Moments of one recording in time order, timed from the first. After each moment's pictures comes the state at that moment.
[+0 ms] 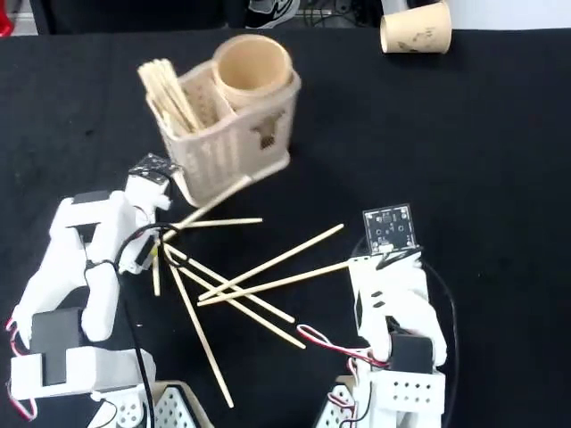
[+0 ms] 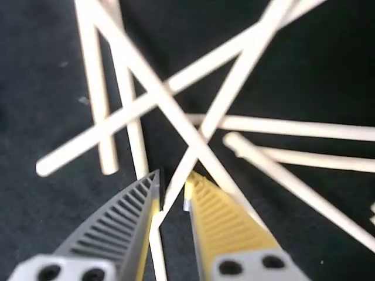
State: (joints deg) left arm -15.5 -5.6 43.1 56.3 -35.6; right arm 4.4 -103.1 96.7 52.5 17.3
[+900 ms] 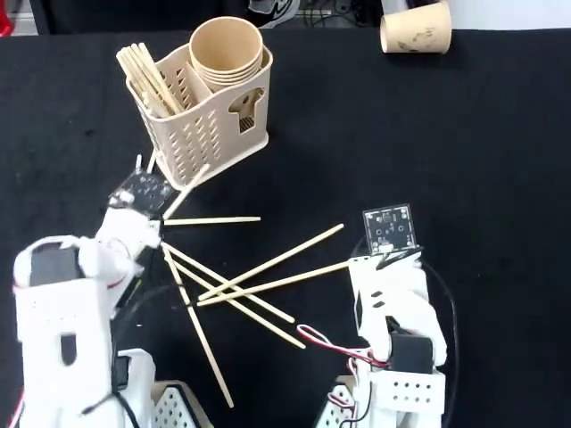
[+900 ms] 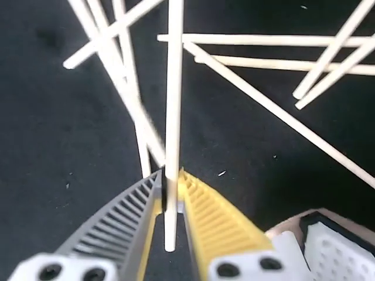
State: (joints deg) left arm -15.8 -53.3 48.8 87.6 -40.7; right arm 4.4 -103.1 96.7 52.5 17.3
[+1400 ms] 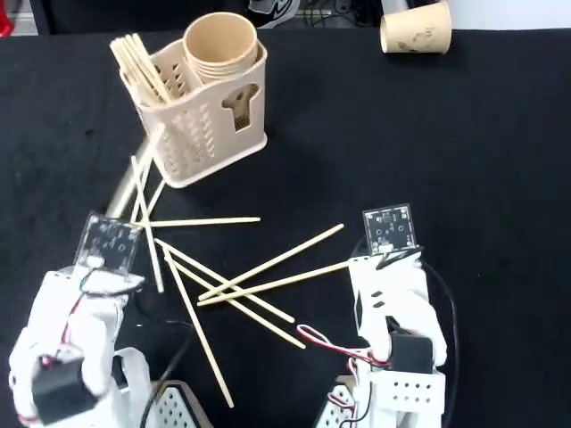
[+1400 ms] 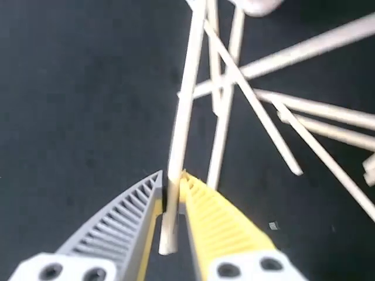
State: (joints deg) left arm -25.1 -95.3 61.3 86.9 -36.1; right arm 4.4 -103.1 96.7 52.5 17.3
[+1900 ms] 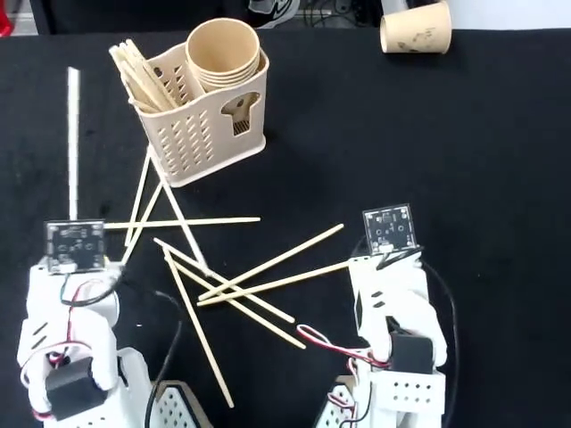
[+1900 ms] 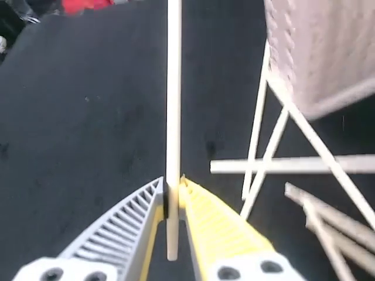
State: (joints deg) left arm -26.5 -104.0 73.5 69.5 -20.1; right arm 4.4 -103.1 96.7 52.5 17.3
